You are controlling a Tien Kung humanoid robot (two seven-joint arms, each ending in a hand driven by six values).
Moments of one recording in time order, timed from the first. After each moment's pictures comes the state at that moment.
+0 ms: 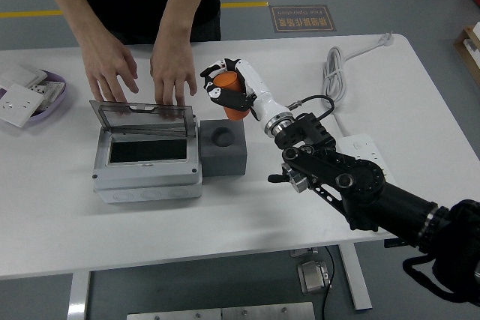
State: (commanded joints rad) left arm 0.04 0.24 -0.21 -0.23 0.03 -0.06 -0.09; right arm 0.79 -0.03 0.51 0.92 -0.84 -0.39 0.25
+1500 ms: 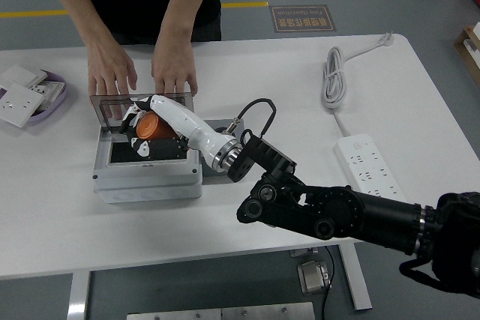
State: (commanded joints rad) left arm 0.05 0.24 -0.21 -0.23 0.02 -0.07 -0.09; right arm 0.86 0.00 0.25 1.18 -1.18 -0.42 0.05
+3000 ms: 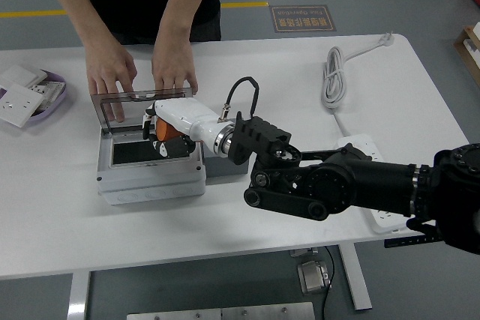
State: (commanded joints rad) left arm 0.04 0.25 -0.19 -0.23 0.01 -0.06 -0.09; right arm 1.07 0.00 0.03 1.07 -1.30 -0.38 -0.12
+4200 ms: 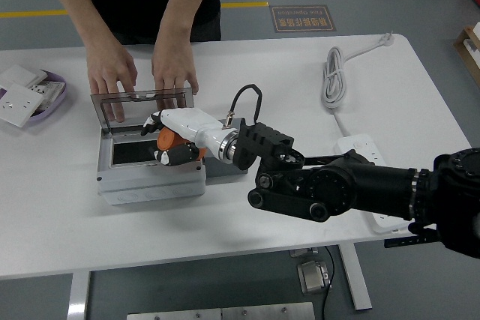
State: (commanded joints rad) left arm 0.03 0.25 -0.19 -0.24 0.02 -0.06 -0.09; right arm 1.05 0.00 0.01 1.04 -1.25 -0.35 -0.07
